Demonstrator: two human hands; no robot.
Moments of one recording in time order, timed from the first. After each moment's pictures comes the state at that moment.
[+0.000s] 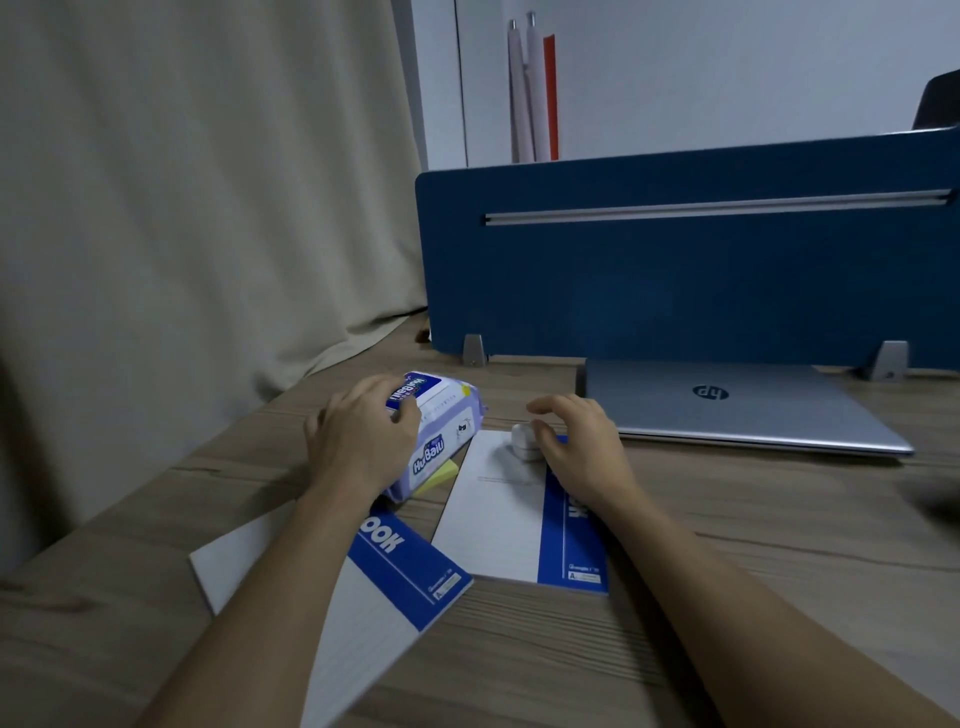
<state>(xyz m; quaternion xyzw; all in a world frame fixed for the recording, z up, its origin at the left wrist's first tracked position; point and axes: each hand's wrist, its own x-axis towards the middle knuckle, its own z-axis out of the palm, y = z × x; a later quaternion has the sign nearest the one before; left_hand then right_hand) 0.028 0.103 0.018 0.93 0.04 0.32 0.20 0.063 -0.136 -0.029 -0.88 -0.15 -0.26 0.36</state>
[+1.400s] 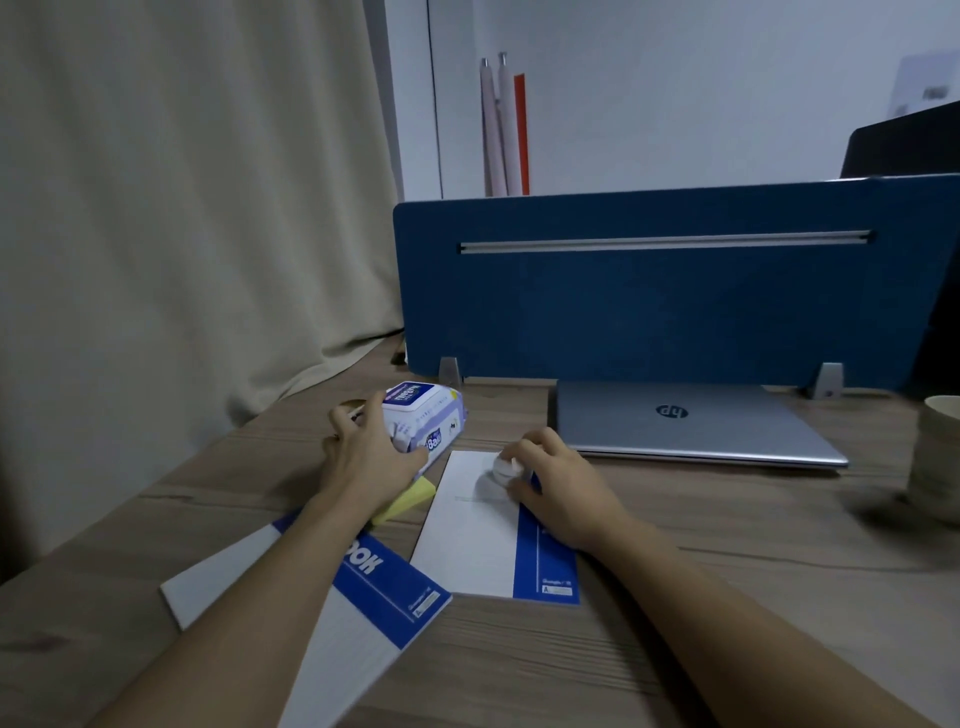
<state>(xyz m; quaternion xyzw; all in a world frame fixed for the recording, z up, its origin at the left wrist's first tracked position) 0.064 0.091 0.000 0.94 0.07 0.20 0.26 0.046 -0.154 -0.035 -0.92 -0.24 -0.20 0.23</state>
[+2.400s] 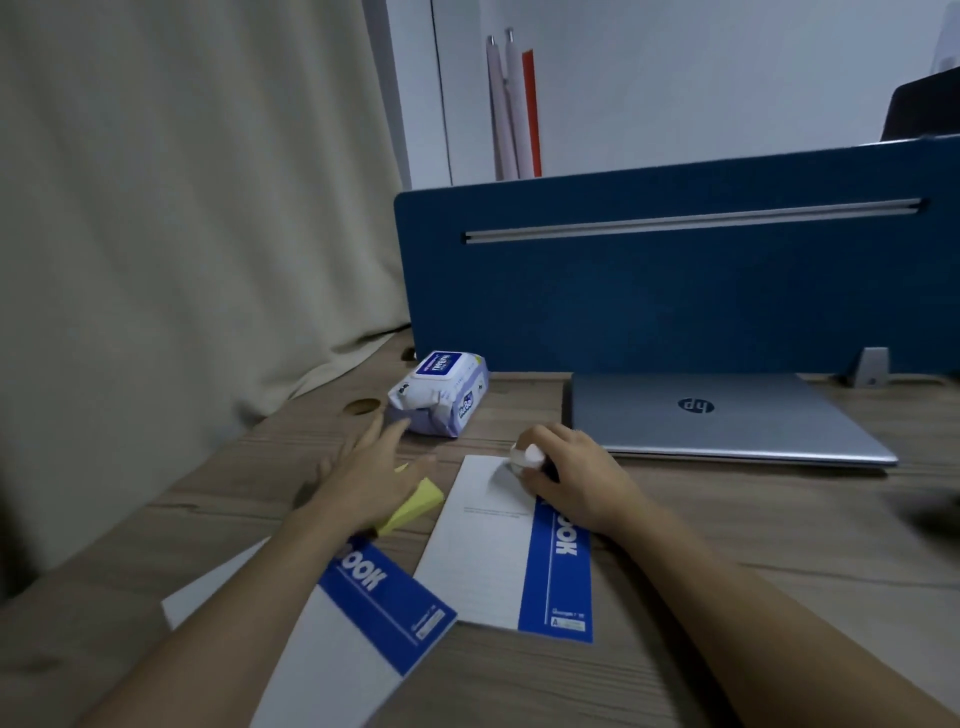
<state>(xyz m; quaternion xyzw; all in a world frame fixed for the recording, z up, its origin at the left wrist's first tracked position) 0.075 0.111 -0.011 0.99 0.00 0.10 0.14 0.068 -0.163 -0.031 -0.91 -0.26 -0.20 0.24</state>
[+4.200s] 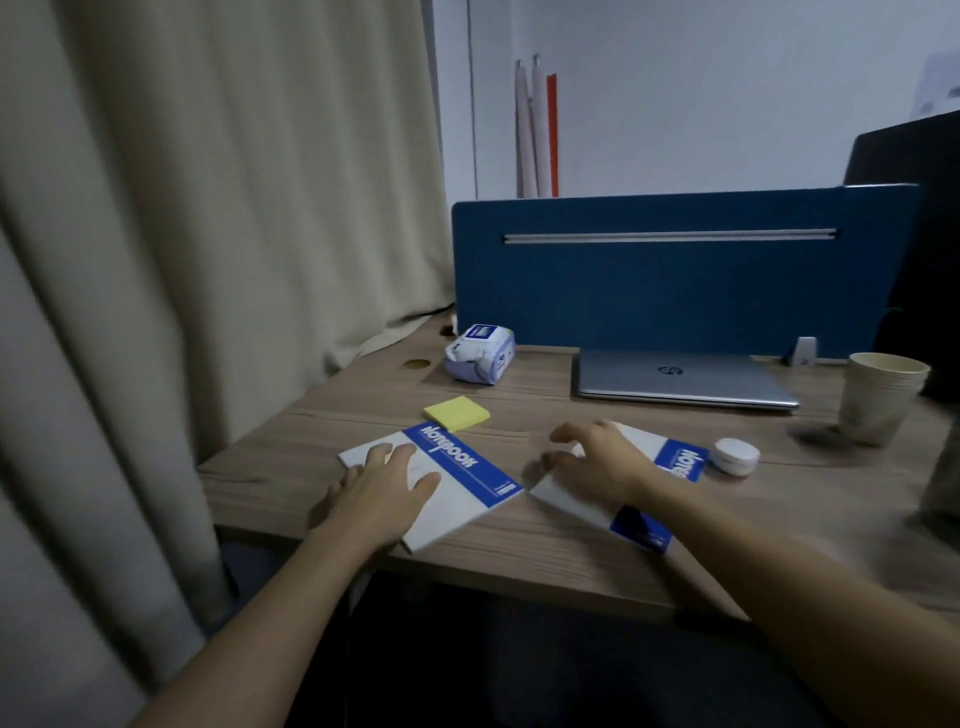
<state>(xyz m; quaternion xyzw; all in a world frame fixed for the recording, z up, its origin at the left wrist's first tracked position) -0.141 0.147 -0.018 0.98 0.05 0.07 0.16 -0.095 -0.143 0.001 -0.97 -0.14 -0.05 0.21</state>
